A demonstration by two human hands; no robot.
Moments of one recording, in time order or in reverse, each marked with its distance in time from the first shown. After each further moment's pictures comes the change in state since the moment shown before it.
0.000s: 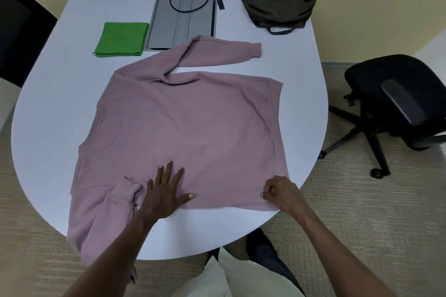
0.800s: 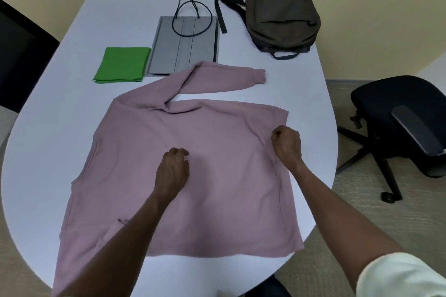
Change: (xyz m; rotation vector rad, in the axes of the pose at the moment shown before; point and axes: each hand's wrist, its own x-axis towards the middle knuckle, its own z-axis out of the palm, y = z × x) left_hand 0.126 0.035 -0.104 -0.208 0.524 0.090; right_hand 0.181 -0.053 -0.123 0.201 0.614 0.076
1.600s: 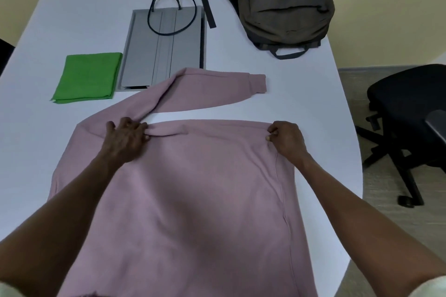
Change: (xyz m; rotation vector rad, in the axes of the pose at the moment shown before) left_hand 0.222 -0.107 -0.013 0.629 -0.310 0.107; right_hand 0.144 0.028 0.048 -0.027 -0.241 0.040
